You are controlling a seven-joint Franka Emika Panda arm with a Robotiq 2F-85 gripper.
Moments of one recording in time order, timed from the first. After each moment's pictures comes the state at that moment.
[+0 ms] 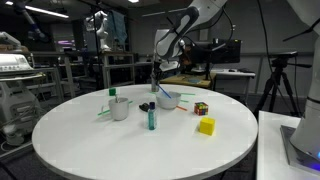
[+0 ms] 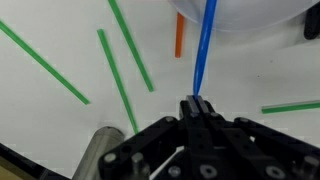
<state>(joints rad) 0.03 0.60 -0.14 -1.73 -0.10 2.62 0.19</state>
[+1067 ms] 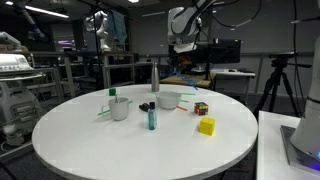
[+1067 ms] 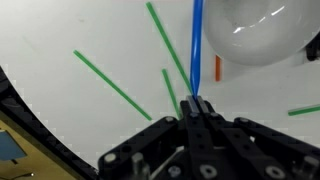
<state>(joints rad) 0.03 0.25 -0.20 -1.98 -0.20 2.42 0.33</state>
